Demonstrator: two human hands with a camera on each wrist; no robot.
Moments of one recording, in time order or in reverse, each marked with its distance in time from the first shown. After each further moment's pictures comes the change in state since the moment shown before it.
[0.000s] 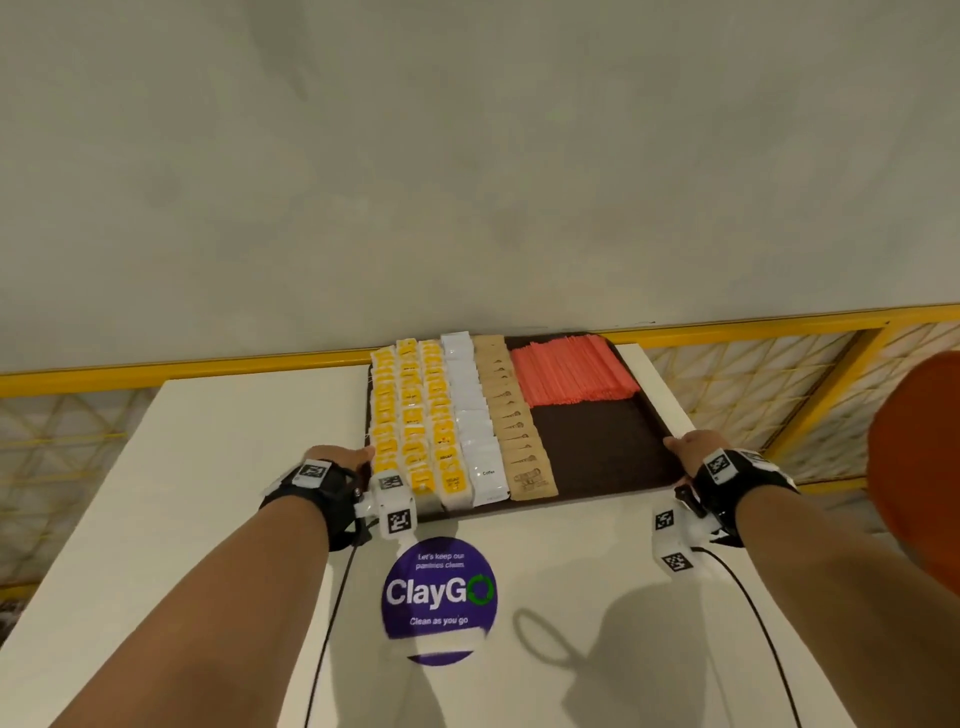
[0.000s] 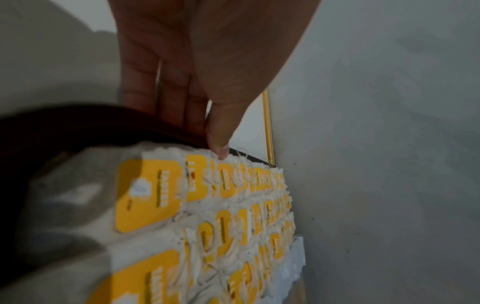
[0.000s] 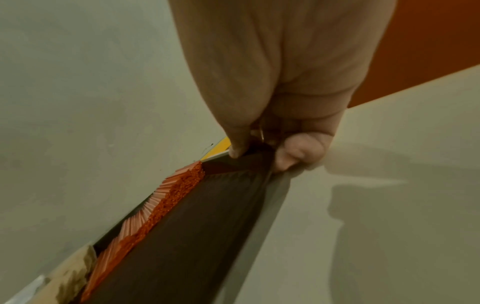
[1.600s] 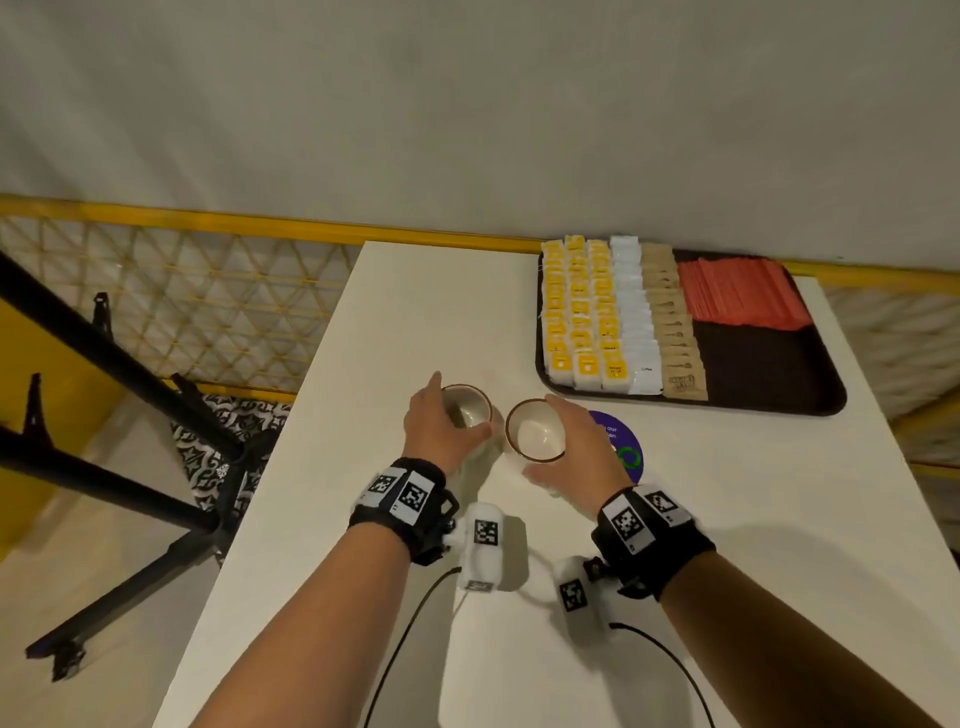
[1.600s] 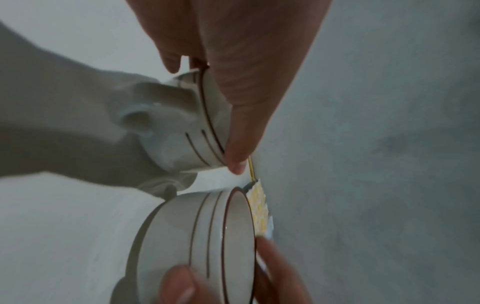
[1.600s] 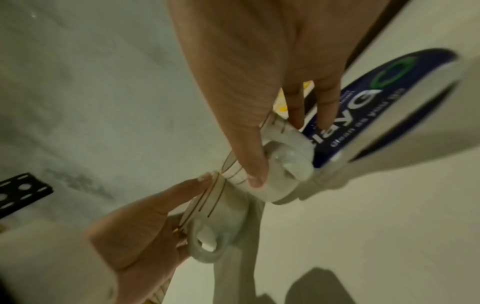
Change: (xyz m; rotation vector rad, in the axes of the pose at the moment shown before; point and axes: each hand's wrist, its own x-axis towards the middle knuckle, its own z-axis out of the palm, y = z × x) left_hand -0.125 -0.150 -0.049 -0.245 0.104 0.269; right_hand -0.275 -0.132 0.162 0.190 -0.301 -0.712
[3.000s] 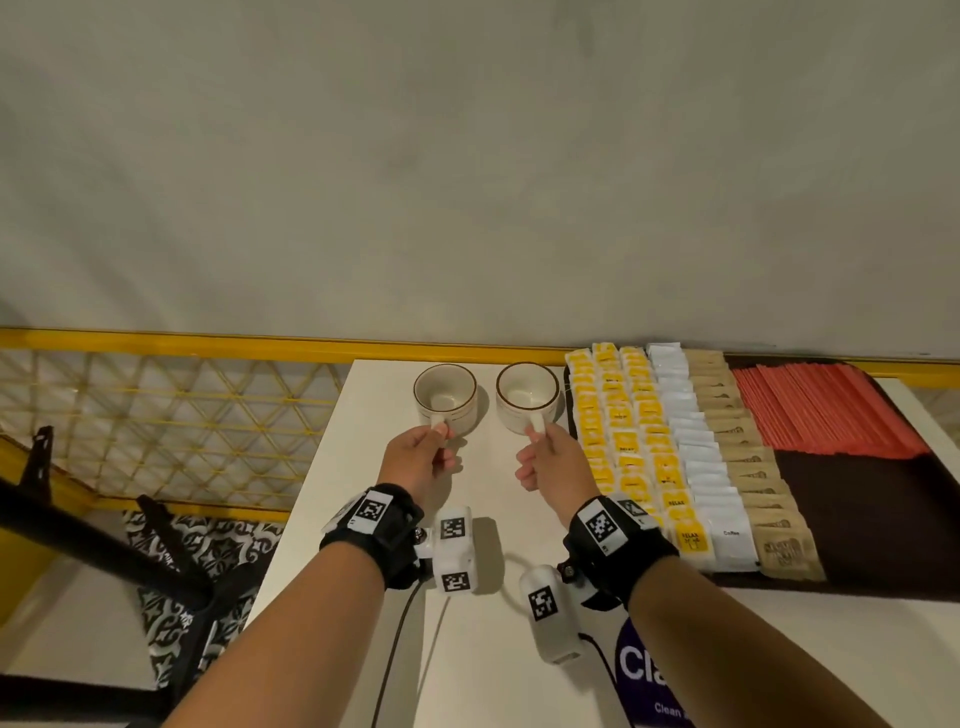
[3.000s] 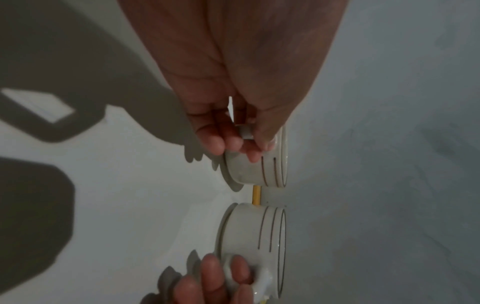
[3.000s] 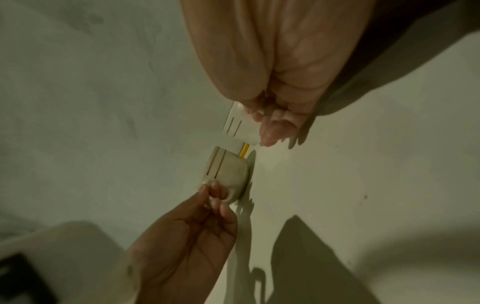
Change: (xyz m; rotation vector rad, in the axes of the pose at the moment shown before) left_hand 0.197 0.031 -0.028 -0.782 -0.056 -0.073; right_hand 0.233 -0.047 0.020 1.039 0.060 0.276
